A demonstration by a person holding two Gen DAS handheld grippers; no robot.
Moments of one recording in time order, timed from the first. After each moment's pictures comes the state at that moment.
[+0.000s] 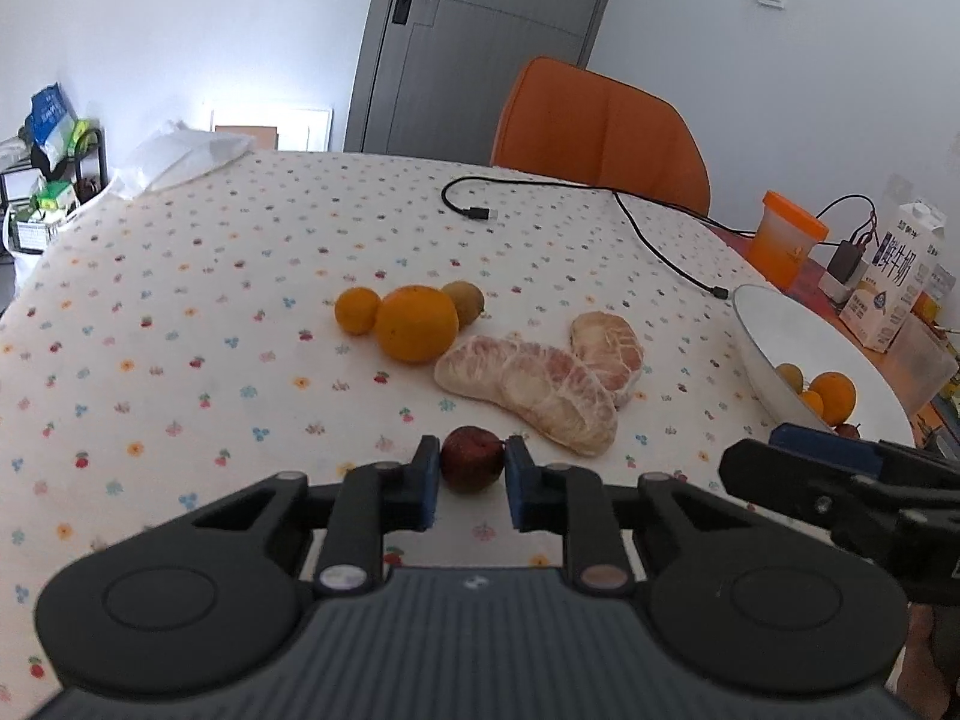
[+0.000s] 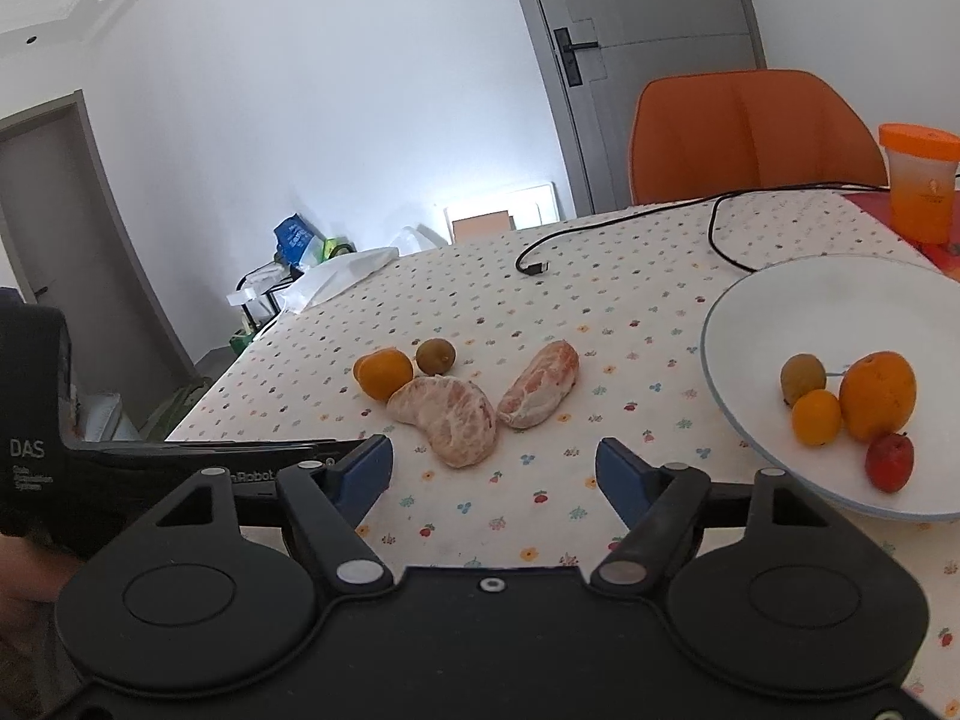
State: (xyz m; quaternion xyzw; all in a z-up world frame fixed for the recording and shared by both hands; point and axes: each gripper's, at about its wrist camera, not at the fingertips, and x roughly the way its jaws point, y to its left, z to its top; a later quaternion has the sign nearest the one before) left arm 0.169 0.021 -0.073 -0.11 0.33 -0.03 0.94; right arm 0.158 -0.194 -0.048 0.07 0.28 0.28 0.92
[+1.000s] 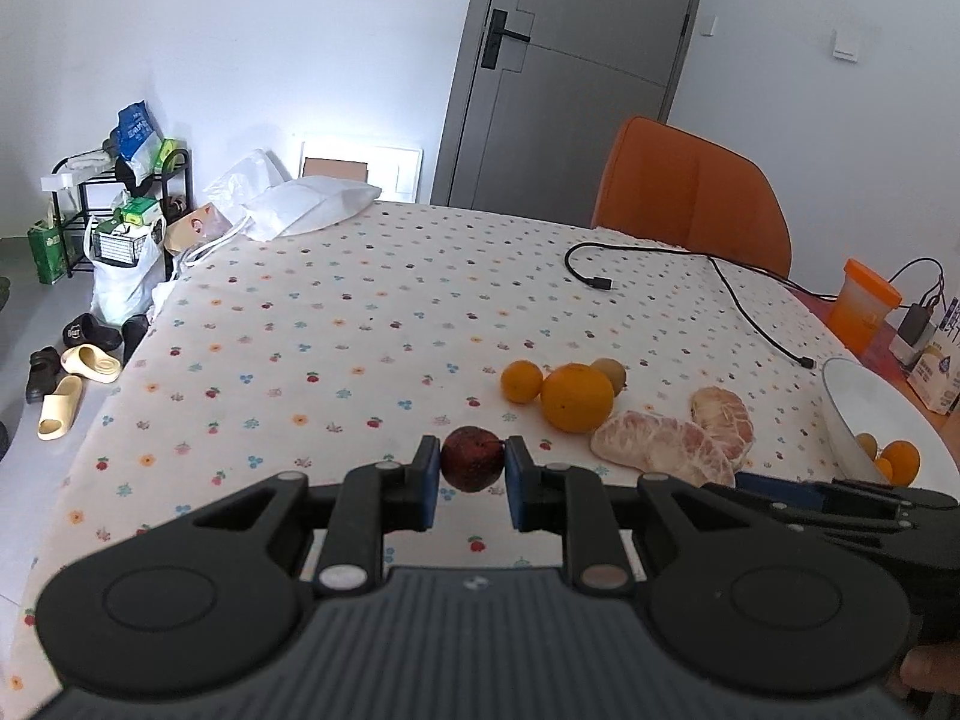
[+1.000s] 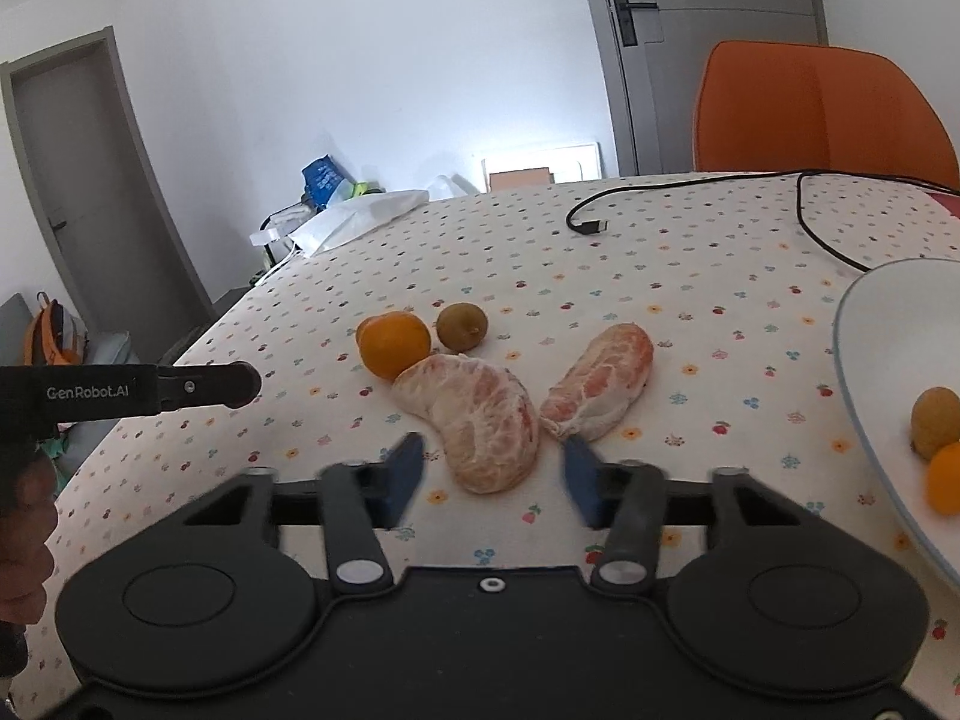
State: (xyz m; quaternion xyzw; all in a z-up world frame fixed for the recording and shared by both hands) left arm 0.154 0.075 -0.052 -0.12 0.30 0.06 0.95; right arm 0.203 -0.149 -0.071 0.02 0.31 0.32 0.90
